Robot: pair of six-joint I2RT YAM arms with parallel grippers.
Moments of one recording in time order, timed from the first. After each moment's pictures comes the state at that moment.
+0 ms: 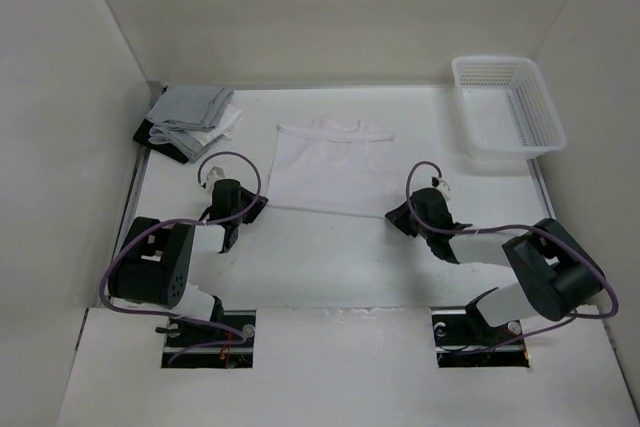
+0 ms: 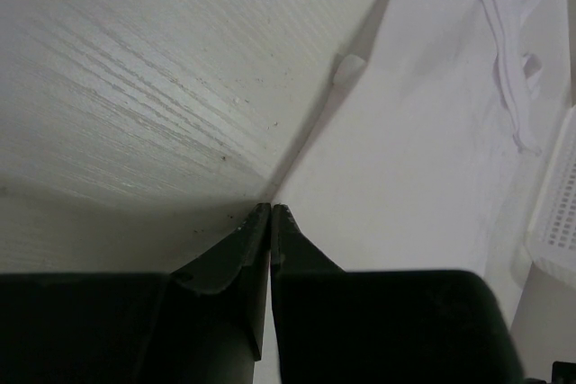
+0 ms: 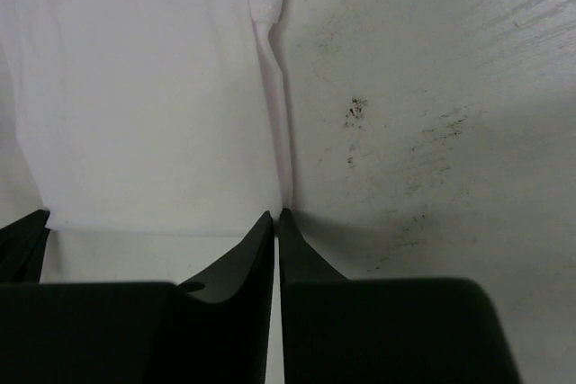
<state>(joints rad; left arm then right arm) -0.19 1.50 0.37 0.52 -0.01 -1.04 0.50 1.44 0.38 0.41 0.13 1.05</state>
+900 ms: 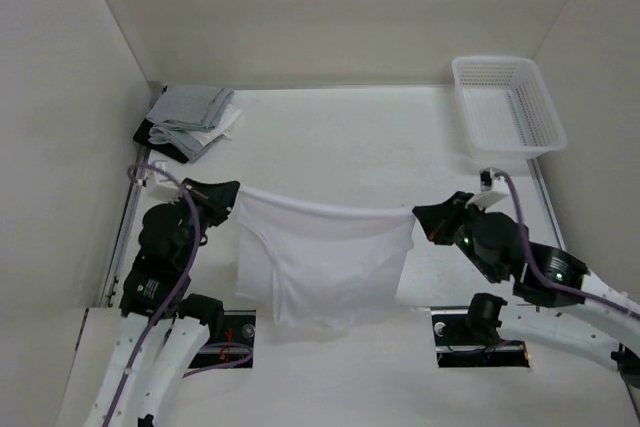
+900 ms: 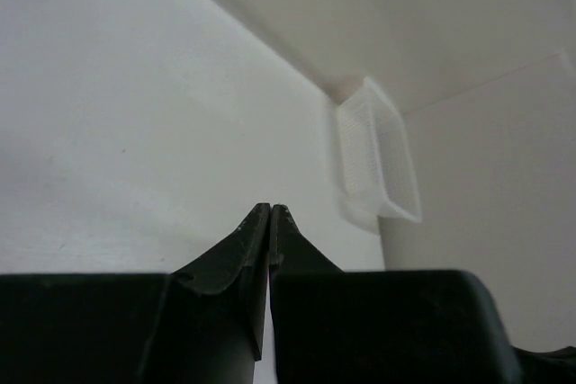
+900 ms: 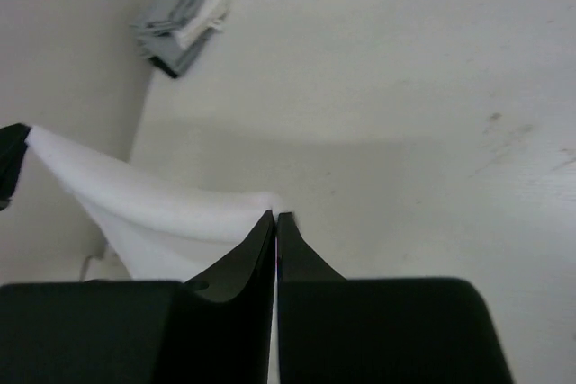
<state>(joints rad) -0.26 0.38 0.72 -0.42 -0.05 -0.91 1.16 0.54 0.88 -0.65 0.67 0.88</state>
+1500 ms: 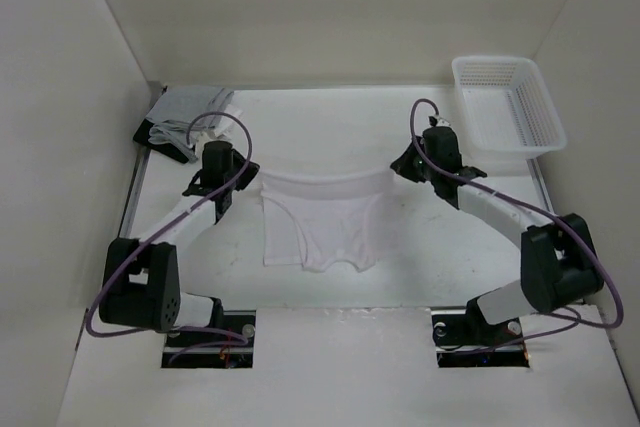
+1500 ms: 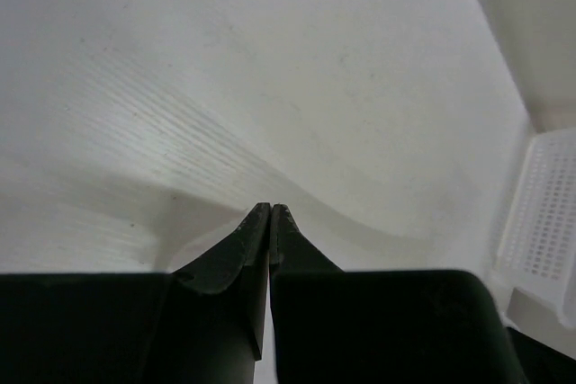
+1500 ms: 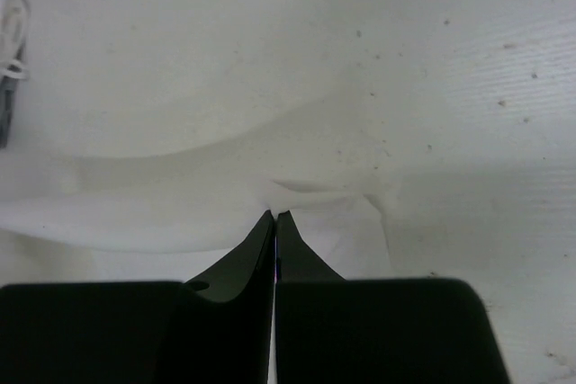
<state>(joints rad) -0.17 1.38 0.71 0.09 -0.05 -0.95 0.34 1.49 0.90 -0.03 -0.01 0.69</state>
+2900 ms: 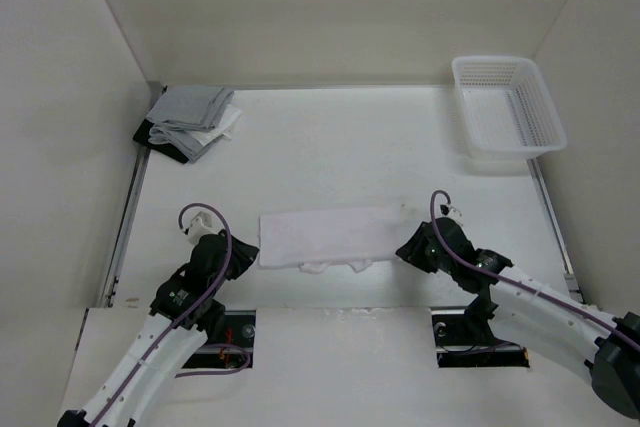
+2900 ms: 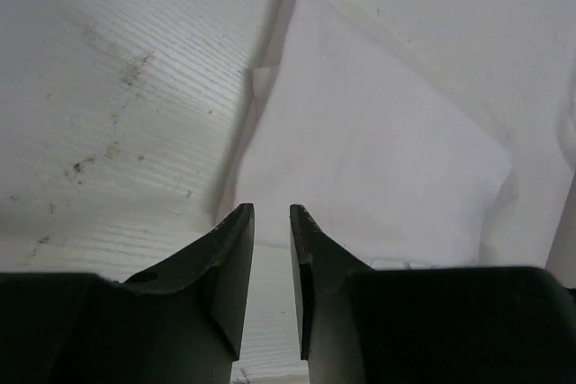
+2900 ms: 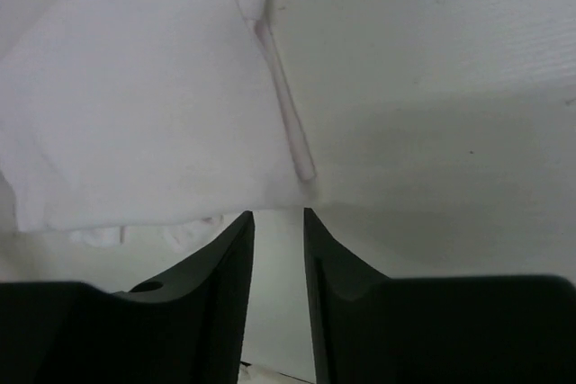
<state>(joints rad) -0.46 0.26 0.25 -0.66 -0.18 -1.07 0.69 0.79 0.30 -0.30 0.14 1.05</state>
